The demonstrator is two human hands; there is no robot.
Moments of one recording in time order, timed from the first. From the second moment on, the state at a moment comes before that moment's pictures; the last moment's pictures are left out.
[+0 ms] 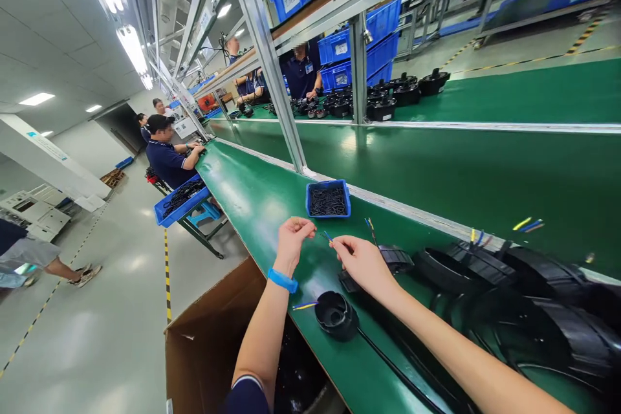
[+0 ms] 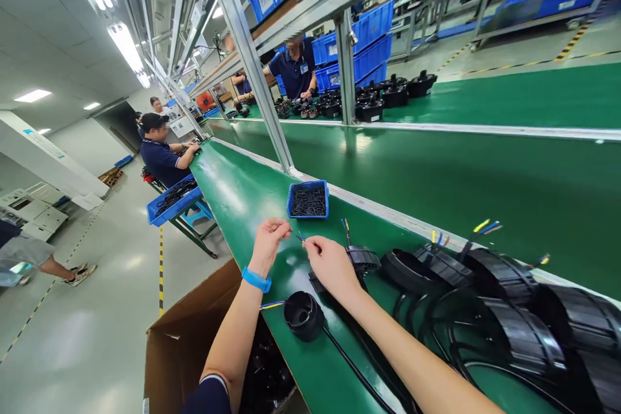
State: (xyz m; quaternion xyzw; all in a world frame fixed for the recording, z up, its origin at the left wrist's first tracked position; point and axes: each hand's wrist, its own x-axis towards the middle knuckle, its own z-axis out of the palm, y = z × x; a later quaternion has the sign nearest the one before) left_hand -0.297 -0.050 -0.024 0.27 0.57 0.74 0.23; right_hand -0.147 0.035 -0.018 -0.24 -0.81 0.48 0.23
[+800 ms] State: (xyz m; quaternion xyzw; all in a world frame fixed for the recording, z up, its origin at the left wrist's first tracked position) left_hand -0.269 -0.055 -0.023 0.25 0.52 0.76 0.30; right_hand -0.142 0.030 -0.014 -0.20 -0.81 0.50 0.25
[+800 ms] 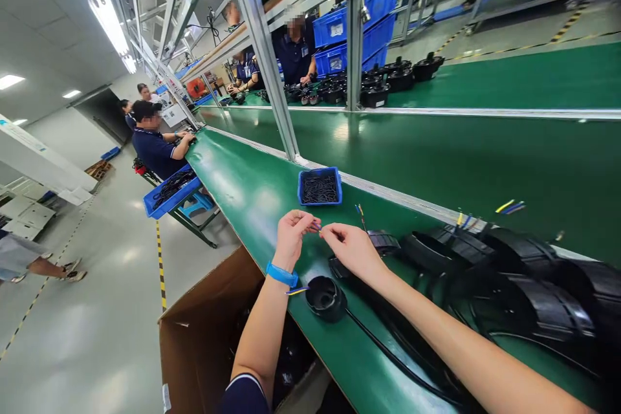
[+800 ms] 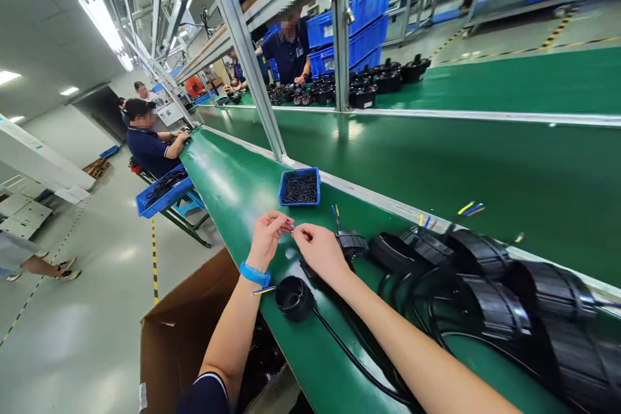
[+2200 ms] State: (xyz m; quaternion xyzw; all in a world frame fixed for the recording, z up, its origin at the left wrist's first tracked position) left_hand -0.269 -0.058 -0.029 0.34 0.54 0.72 0.28; right_hand -0.141 0.034 -0.007 -0.22 -0.84 0.46 0.19
